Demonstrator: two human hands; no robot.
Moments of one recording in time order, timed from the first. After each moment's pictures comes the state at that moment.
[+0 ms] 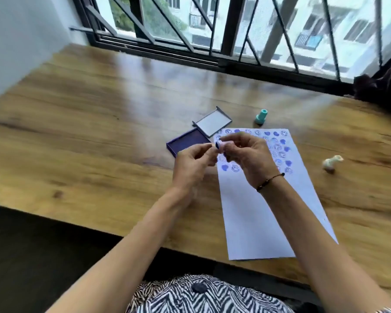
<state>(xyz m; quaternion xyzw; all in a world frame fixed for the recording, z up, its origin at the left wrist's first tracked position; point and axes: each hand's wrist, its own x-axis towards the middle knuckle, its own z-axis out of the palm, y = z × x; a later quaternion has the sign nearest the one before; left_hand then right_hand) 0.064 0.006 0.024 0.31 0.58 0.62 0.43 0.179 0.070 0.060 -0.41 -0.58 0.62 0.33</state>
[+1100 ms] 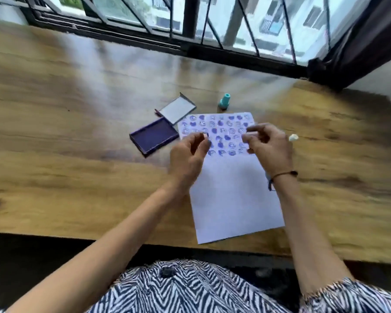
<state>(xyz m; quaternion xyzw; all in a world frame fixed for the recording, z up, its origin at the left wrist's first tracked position) 0.114 0.019 0.022 0.41 0.59 0.58 0.39 0.268 0.083 0.057 -0.60 -0.62 0.33 0.38</state>
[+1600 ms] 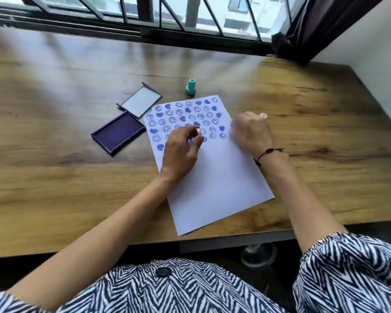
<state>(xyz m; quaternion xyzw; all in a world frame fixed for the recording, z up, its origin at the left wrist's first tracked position) 0.151 0.034 0.018 0.59 0.60 0.47 0.25 0.315 0.106 0.040 -0.60 -0.78 0.08 0.15</state>
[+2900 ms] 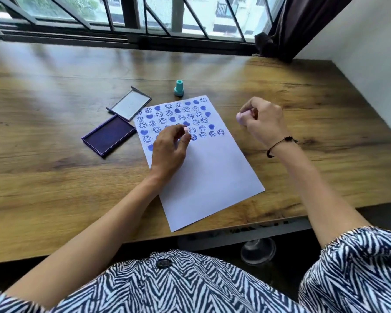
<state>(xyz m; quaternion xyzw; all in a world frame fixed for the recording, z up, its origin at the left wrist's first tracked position) 0.150 0.030 0.019 0.56 0.62 0.48 0.28 0.340 0.088 0.080 -0.64 -0.70 0.15 0.28</state>
